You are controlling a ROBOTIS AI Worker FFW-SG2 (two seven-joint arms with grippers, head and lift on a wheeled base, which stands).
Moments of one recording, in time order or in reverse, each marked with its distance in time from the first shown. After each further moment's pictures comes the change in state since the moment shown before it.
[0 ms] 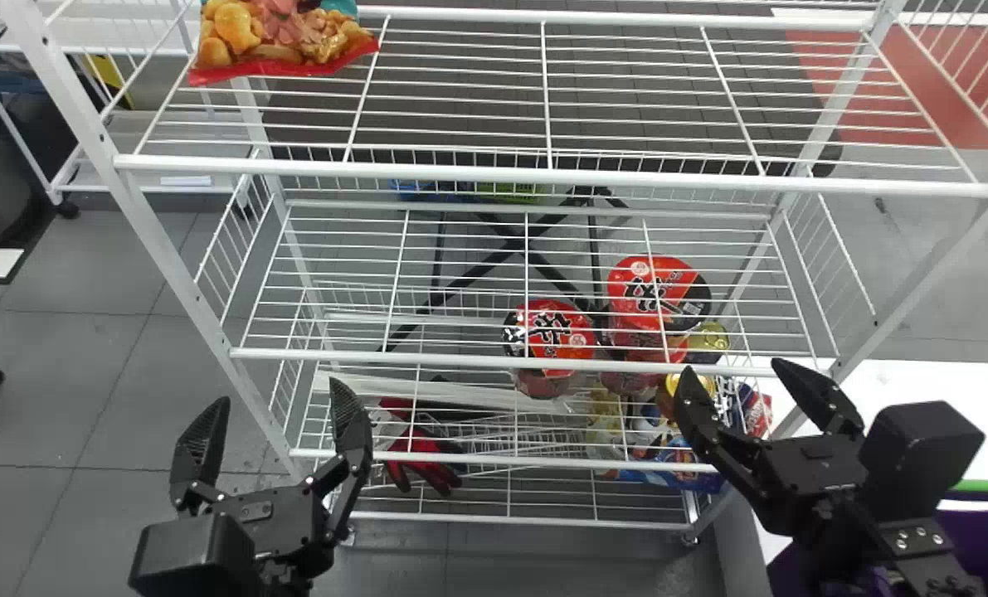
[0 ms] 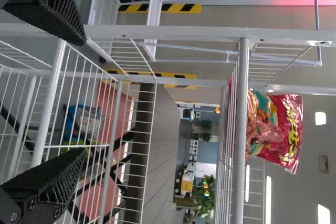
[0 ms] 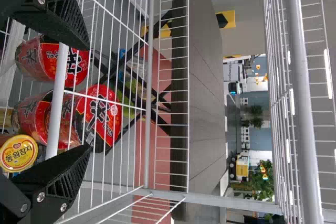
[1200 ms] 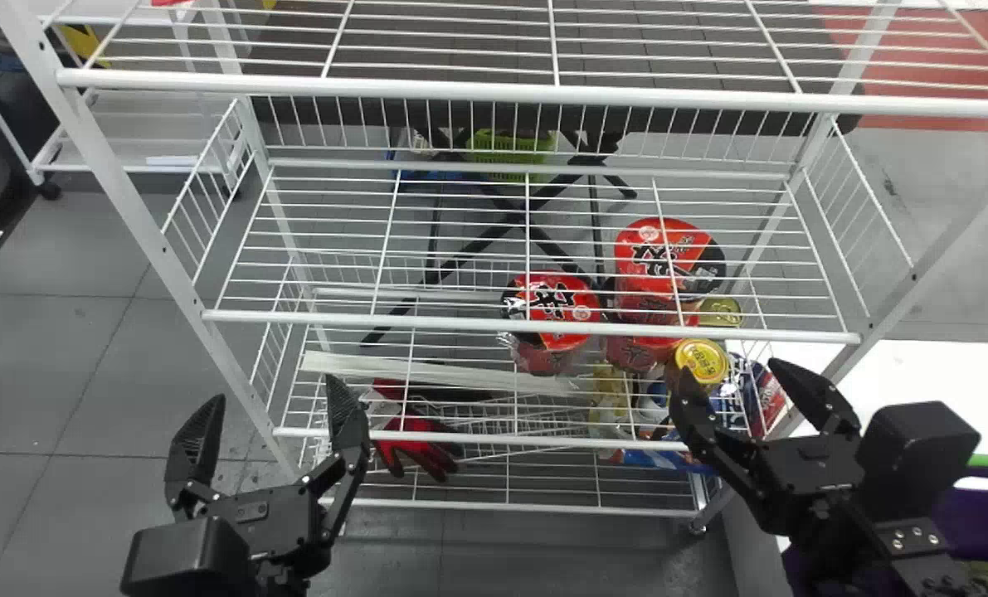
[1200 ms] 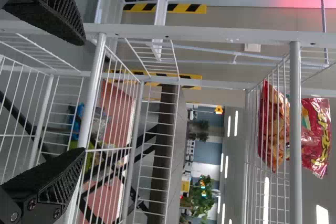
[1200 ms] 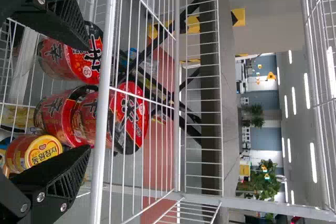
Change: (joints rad) left arm -0.001 0.002 -0.003 0.003 0.000 -0.021 0.006; right arm 0.000 0.002 0.000 0.002 0.000 -0.002 0.000
